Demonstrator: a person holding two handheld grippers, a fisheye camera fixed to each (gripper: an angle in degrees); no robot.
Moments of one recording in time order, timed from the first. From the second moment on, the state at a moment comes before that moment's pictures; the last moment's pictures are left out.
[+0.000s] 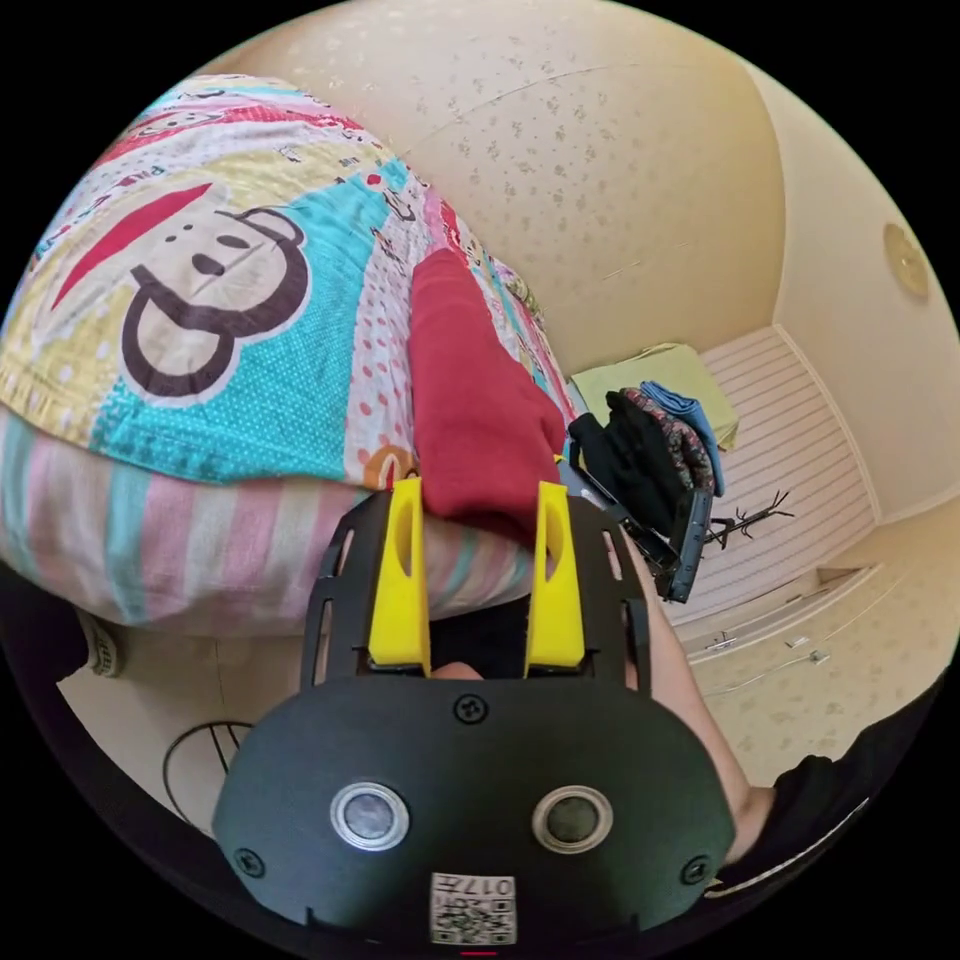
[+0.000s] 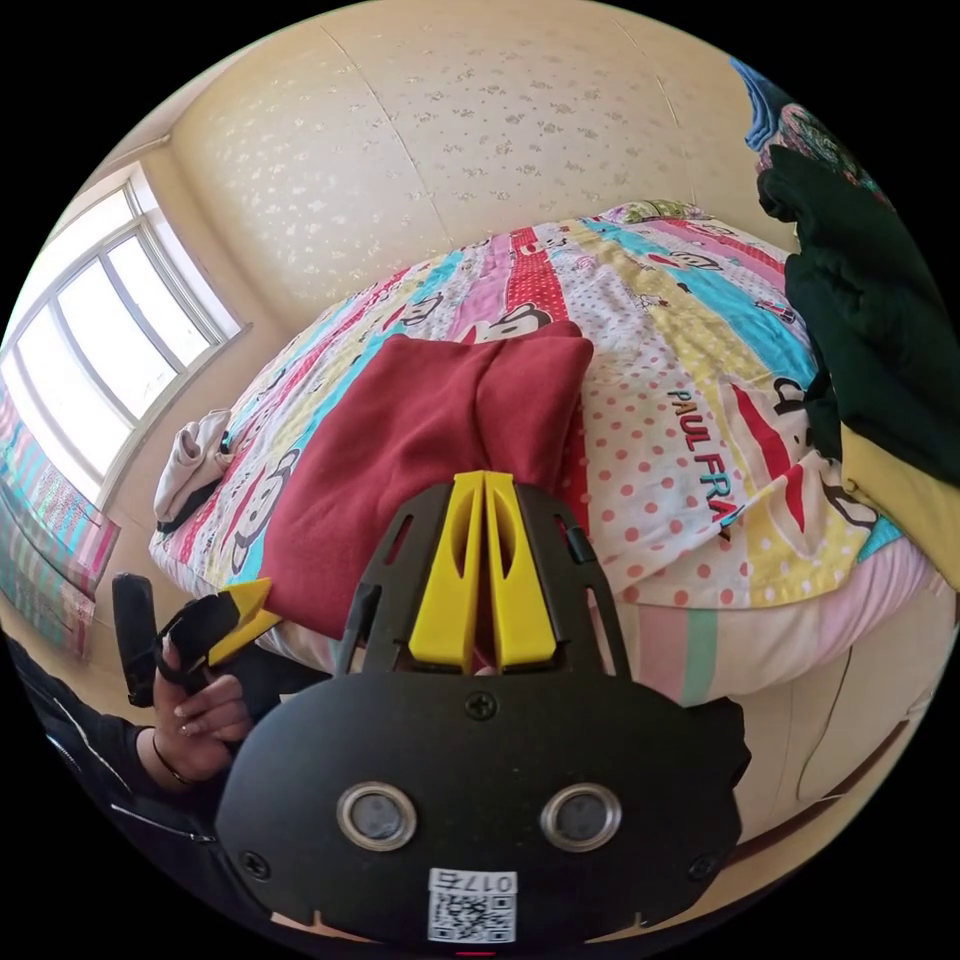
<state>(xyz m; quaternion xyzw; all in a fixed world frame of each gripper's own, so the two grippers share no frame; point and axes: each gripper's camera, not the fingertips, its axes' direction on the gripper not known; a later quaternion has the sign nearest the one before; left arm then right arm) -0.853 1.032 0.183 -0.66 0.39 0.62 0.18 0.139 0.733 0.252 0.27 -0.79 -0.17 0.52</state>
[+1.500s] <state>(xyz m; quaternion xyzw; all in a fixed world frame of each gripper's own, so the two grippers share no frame) -0.706 1.104 0.192 -0.82 0.36 0.44 0.06 0.108 0.626 0.439 -0.22 -0.96 0.13 0.12</state>
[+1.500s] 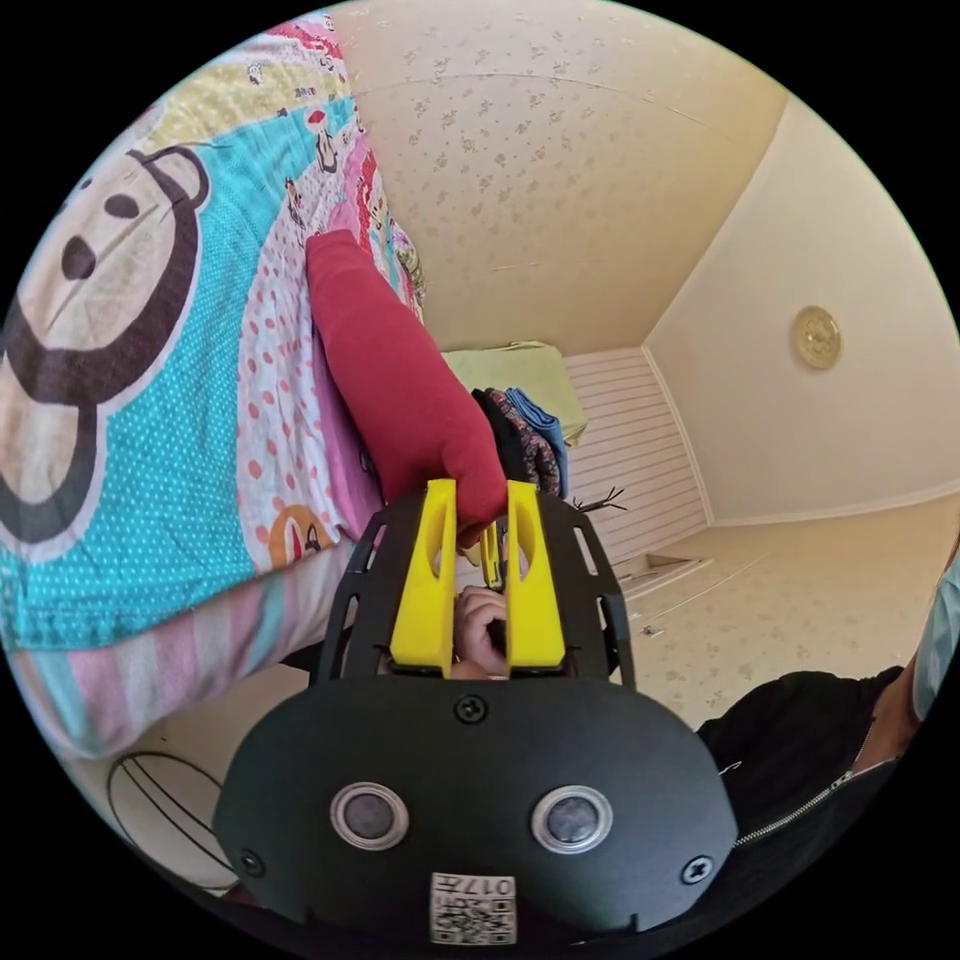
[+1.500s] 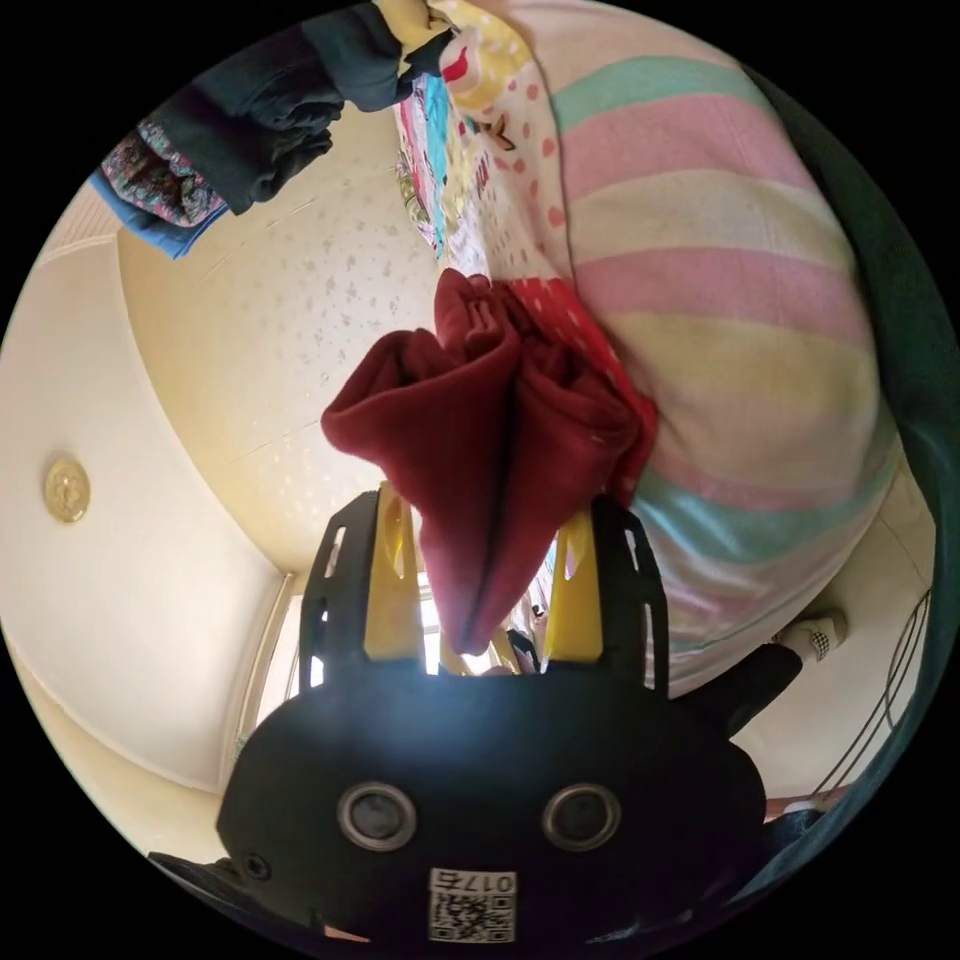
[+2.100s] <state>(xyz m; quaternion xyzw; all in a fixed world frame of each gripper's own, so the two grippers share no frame) -0.728 1.097 0.192 -0.83 0.34 0.38 0.22 0.139 0.646 0.417 -0.22 -0.96 0.12 0.10</state>
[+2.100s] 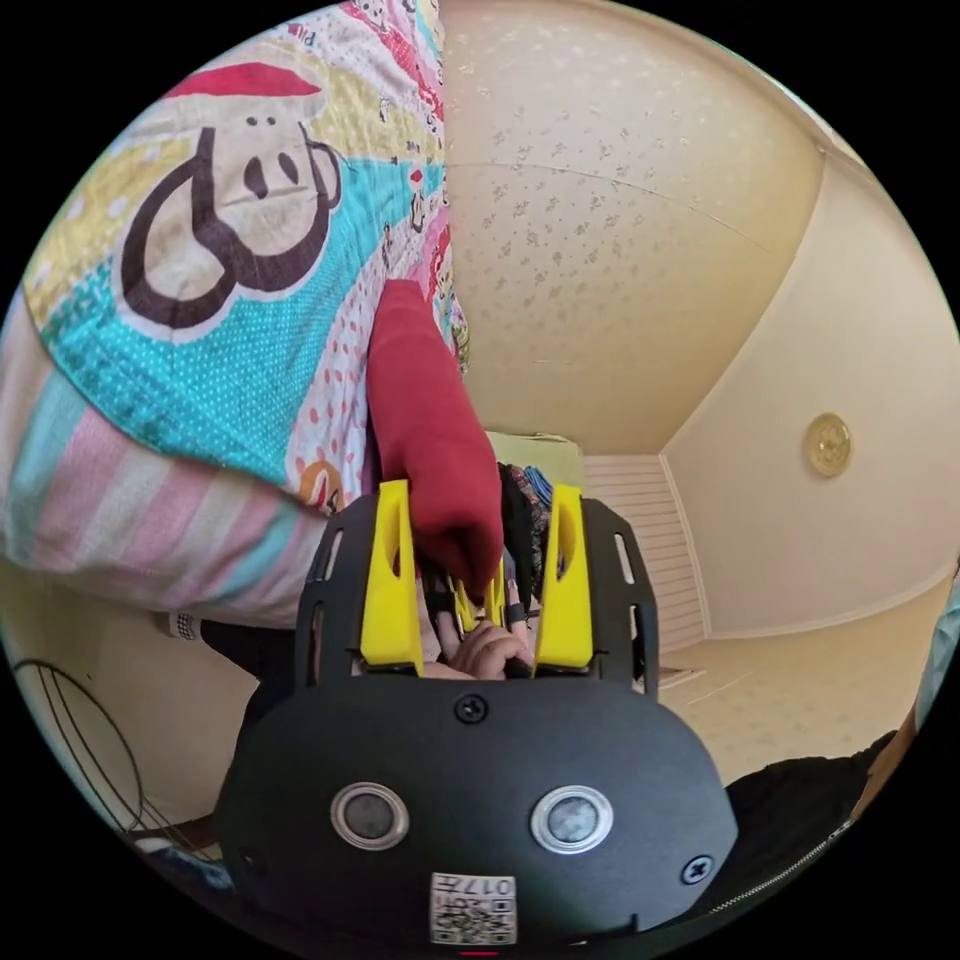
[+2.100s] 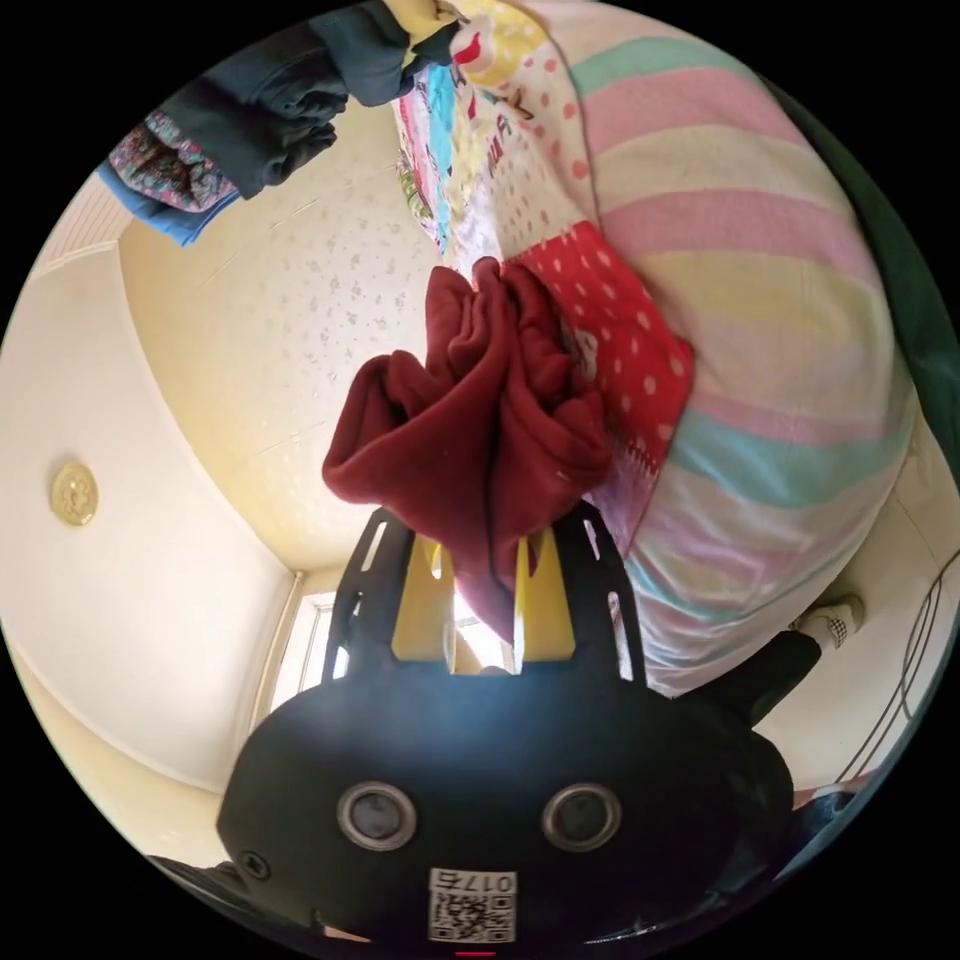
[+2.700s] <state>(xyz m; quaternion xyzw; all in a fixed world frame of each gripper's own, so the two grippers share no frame) -0.742 1.086 0.139 -0.86 0.38 0.33 0.09 0.222 0.683 0.413 -0.15 -0.98 0.07 0.09</state>
